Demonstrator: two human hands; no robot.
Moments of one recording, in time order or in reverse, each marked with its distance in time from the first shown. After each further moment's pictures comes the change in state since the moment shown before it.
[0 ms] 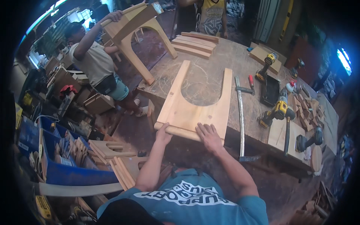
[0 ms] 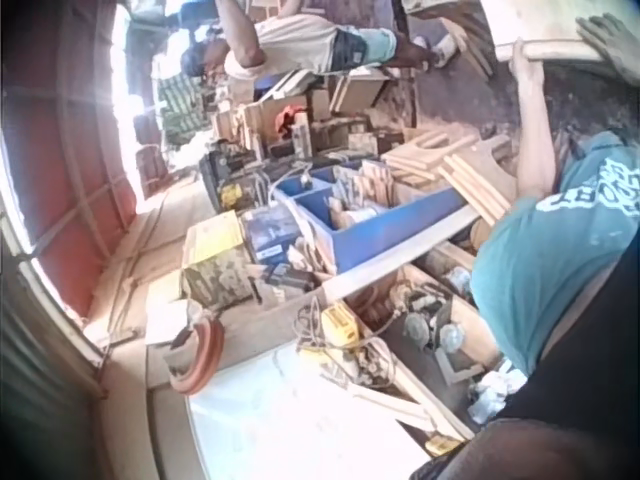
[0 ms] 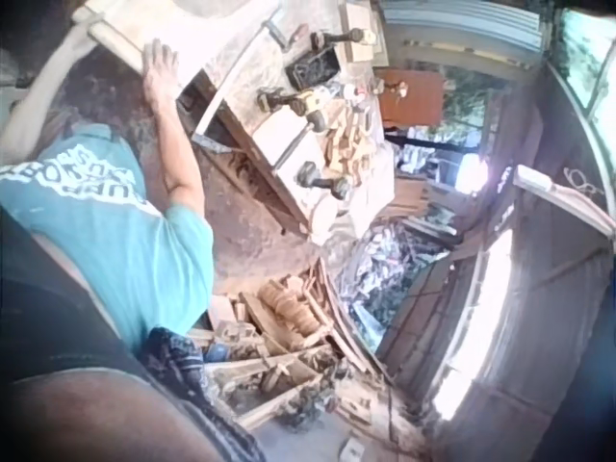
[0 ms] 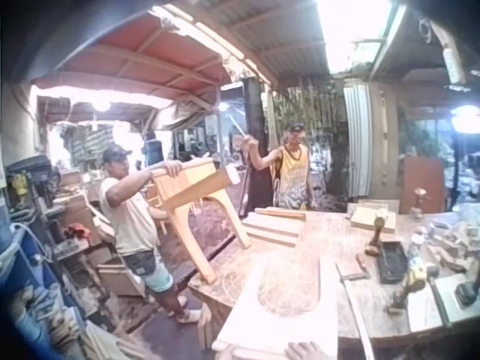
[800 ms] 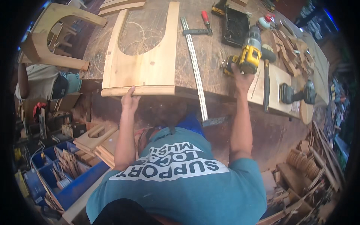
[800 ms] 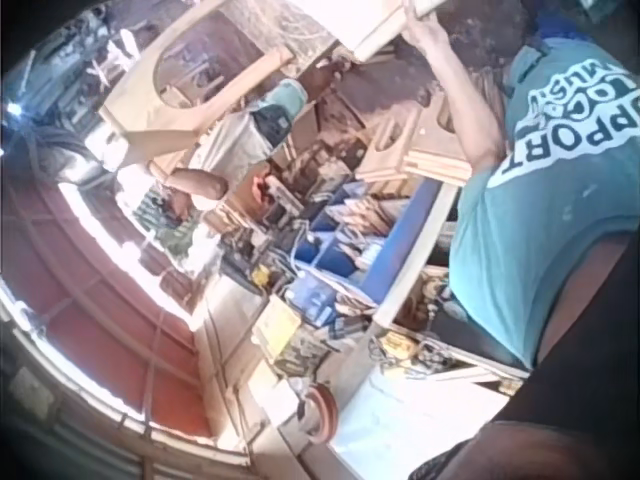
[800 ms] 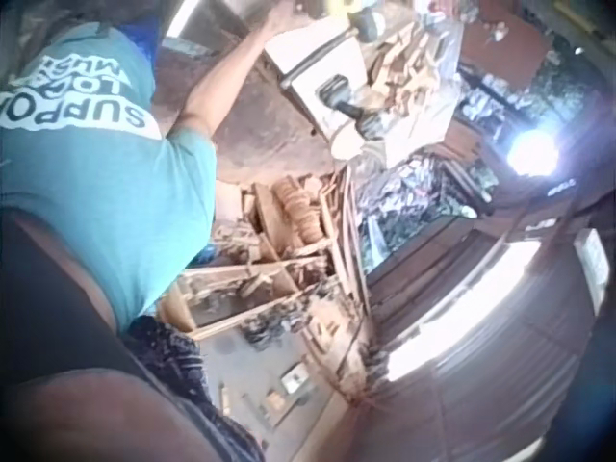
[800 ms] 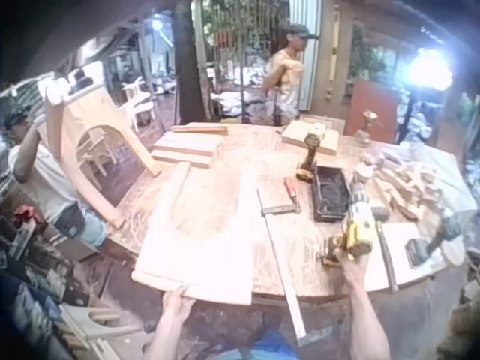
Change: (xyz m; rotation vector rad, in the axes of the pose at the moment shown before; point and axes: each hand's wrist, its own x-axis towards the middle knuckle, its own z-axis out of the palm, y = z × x) left_hand 0.039 -0.072 0.105 0.295 0.071 0.004; right_hand -0.111 0.289 -0.039 0.862 0.940 0.863
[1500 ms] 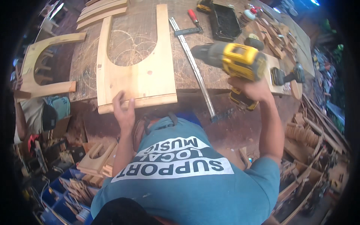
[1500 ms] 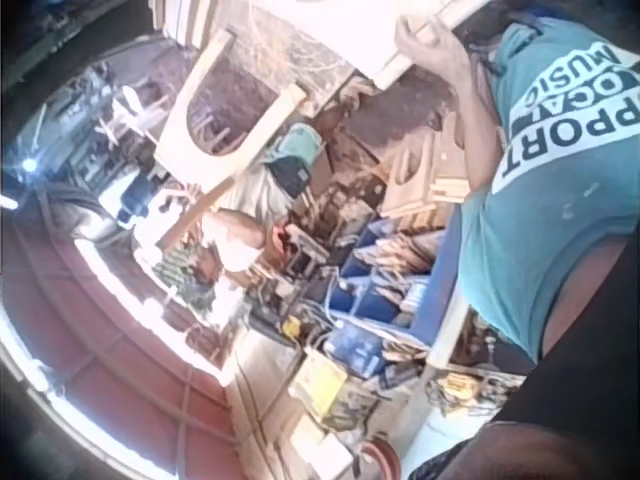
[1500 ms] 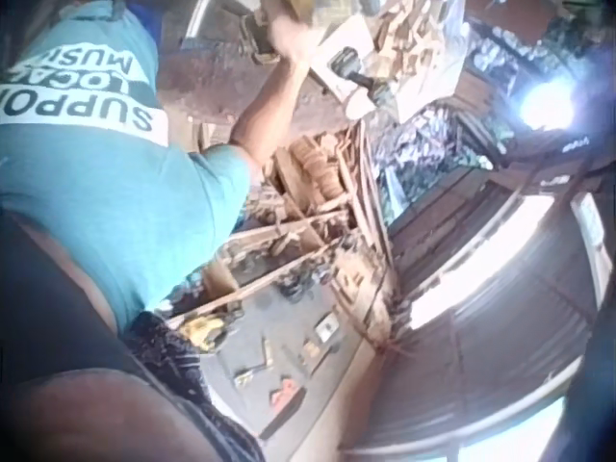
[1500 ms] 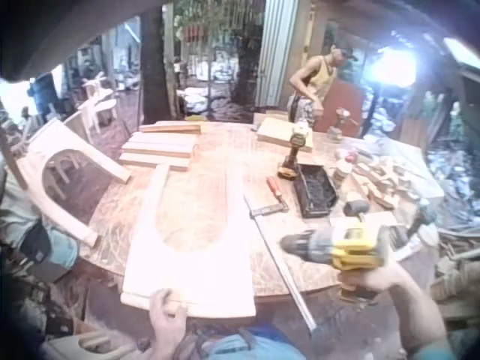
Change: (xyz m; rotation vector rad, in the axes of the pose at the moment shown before) left_hand -0.021 0.062 0.023 1.077 -0.261 0.906; right_hand -0.012 -0.221 0.011 -0.518 -0.488 0.336
